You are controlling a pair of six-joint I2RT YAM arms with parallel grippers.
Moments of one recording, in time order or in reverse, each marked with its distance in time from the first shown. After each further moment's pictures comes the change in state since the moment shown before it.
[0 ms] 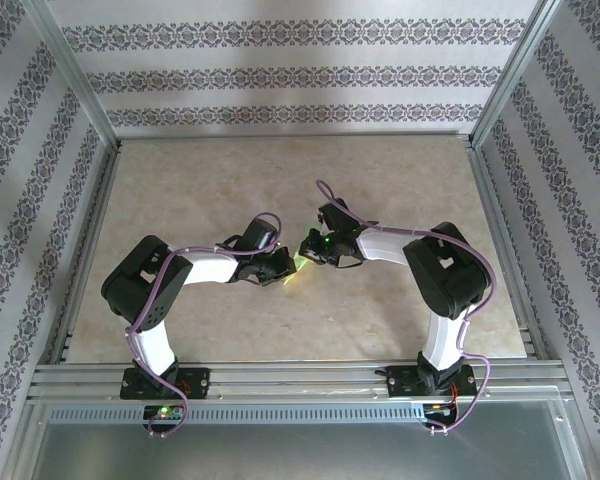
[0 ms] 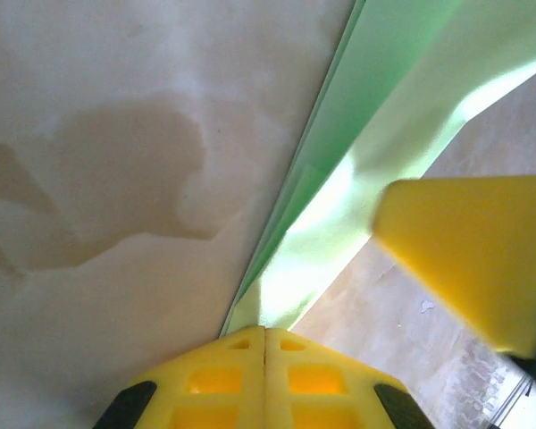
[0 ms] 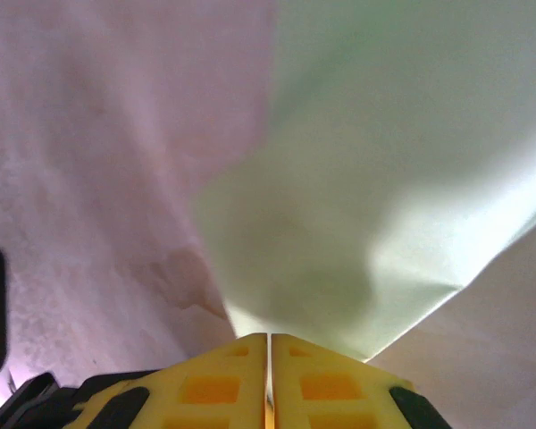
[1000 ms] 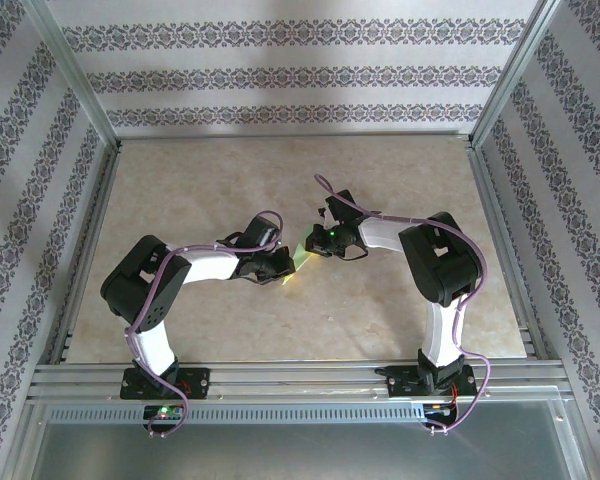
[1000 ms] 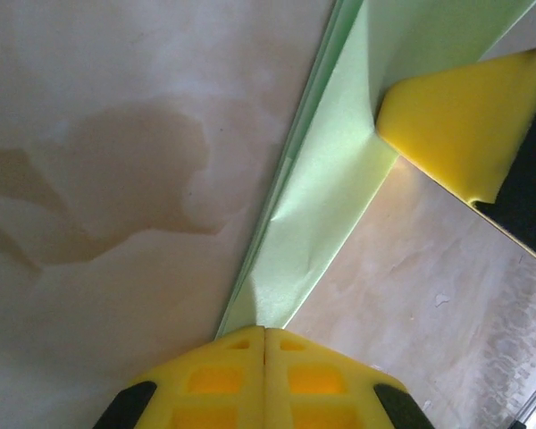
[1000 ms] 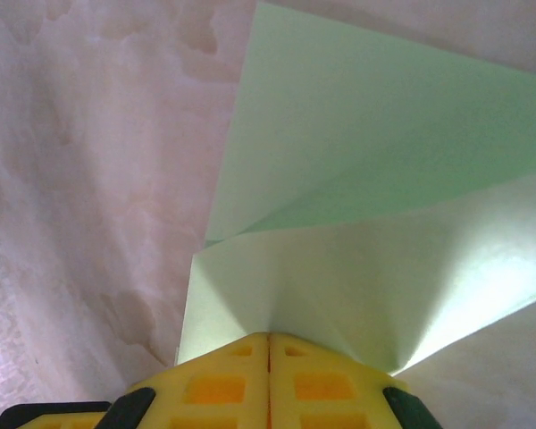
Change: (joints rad) left arm 0.000 -0.006 0.038 -0.085 -0.004 0.053; right arm -0.076 0.108 0.093 -0.076 -0.061 -0.216
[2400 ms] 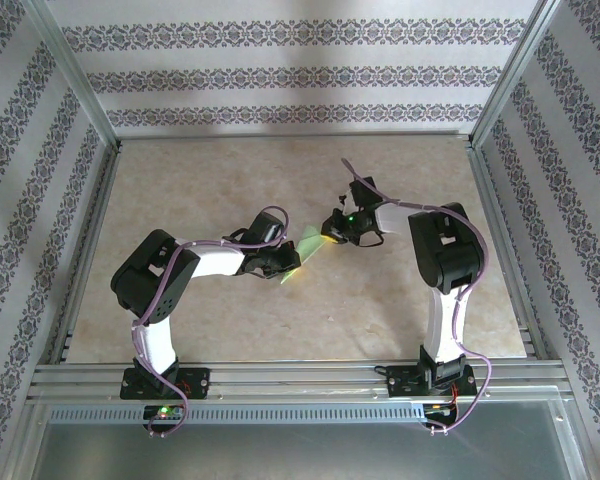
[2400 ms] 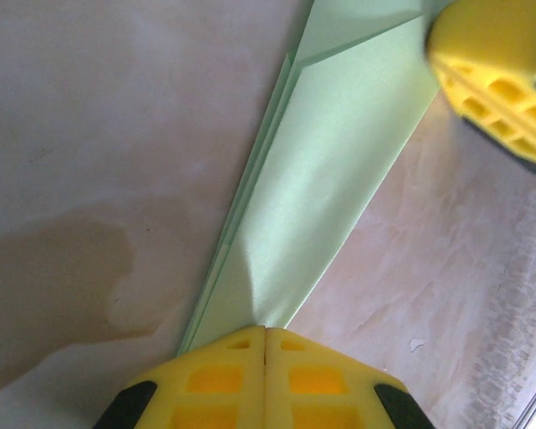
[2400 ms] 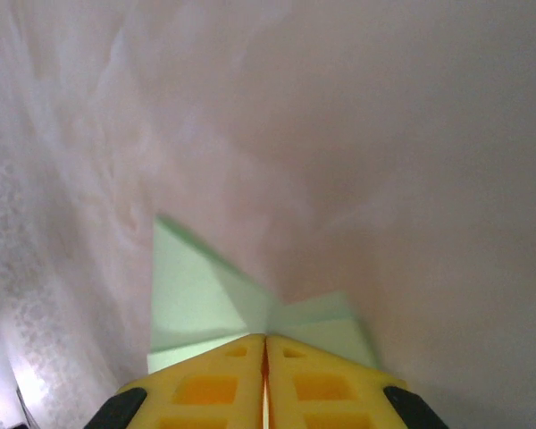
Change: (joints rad) left arm 0.000 0.072 0.052 0.060 -0.008 0.002; right arm -0.190 0.083 0.097 -0.035 -0.106 -0.004
